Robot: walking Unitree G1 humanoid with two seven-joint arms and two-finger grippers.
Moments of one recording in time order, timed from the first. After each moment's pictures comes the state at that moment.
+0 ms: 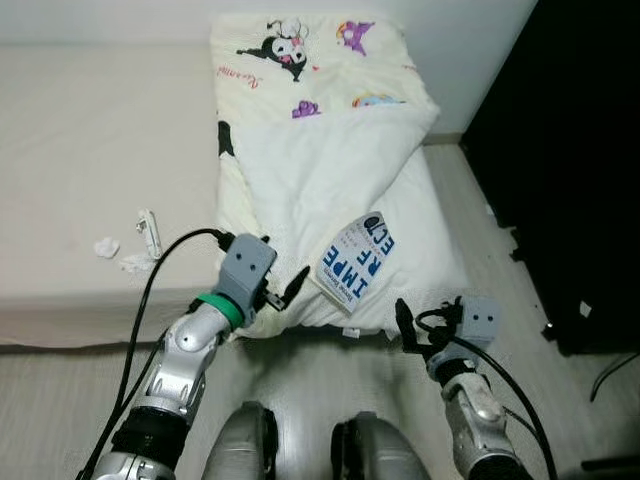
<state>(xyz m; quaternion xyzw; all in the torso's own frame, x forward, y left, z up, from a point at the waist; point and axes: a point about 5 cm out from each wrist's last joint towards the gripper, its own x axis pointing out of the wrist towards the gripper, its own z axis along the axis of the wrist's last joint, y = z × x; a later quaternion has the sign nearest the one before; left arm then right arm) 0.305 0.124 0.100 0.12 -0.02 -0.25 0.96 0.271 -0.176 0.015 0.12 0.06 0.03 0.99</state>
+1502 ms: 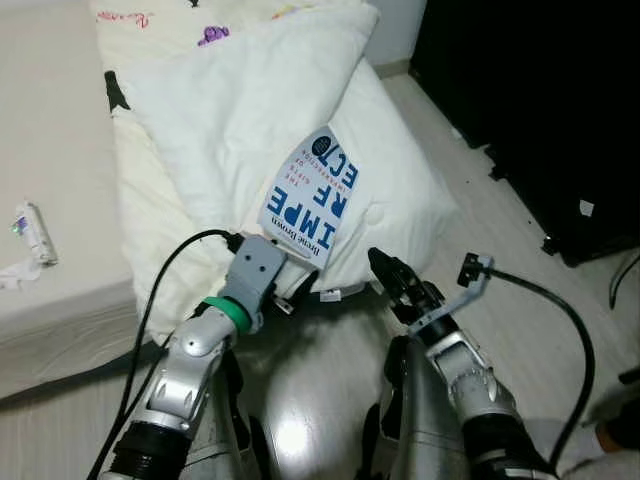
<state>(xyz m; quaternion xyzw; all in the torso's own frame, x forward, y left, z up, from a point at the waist) 0.296 0.118 0.117 0.12 -0.01 -0.24 0.96 0.309 -0.142 0.073 0.41 0.00 0.27 0.87</state>
